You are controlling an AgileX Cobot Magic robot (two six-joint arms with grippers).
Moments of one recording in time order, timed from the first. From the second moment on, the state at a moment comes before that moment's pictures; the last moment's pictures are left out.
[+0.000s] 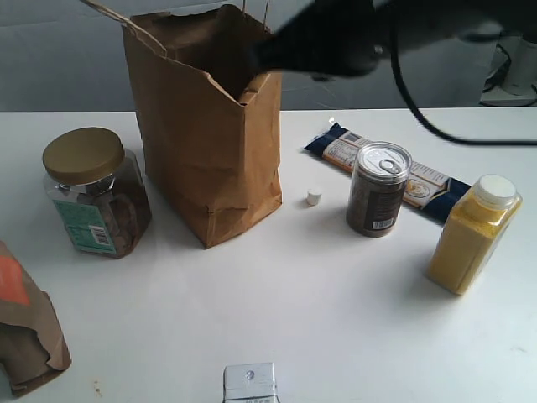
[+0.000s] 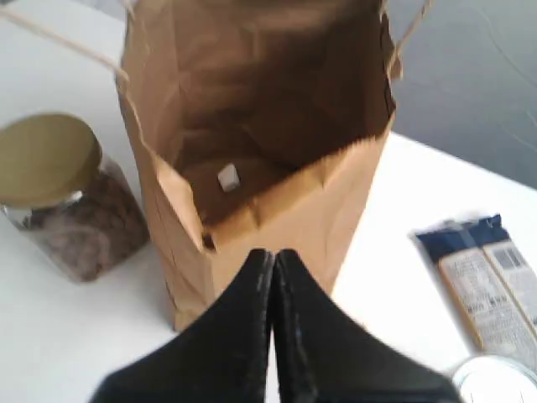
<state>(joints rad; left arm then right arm) 0.04 0.00 0.00 -0.11 0.40 0.27 0.91 1.53 -1.35 -0.12 0.53 0.17</state>
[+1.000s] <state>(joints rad) 0.04 0.00 0.00 -0.11 0.40 0.27 0.74 1.99 -1.24 -0.15 0.25 0.32</state>
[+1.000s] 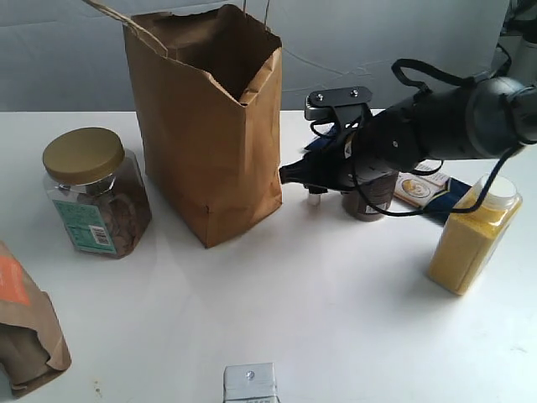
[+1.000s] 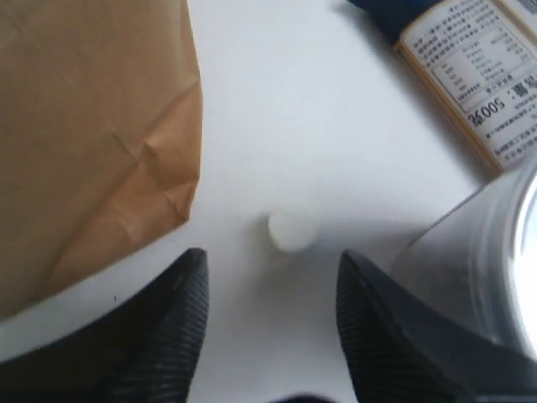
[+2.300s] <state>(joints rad) 0.04 0.00 0.00 -0.11 0.40 0.27 0.75 2.14 -1.28 -0.12 0.25 0.34</state>
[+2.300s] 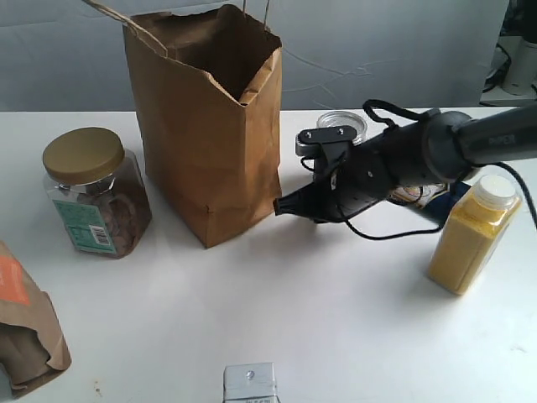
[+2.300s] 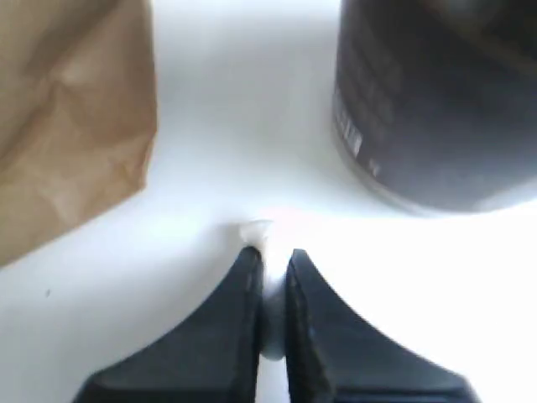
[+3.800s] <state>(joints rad) 0.04 0.00 0.00 -0.11 0.40 0.27 0.92 1.92 -1.70 -0.03 0.31 0.34</state>
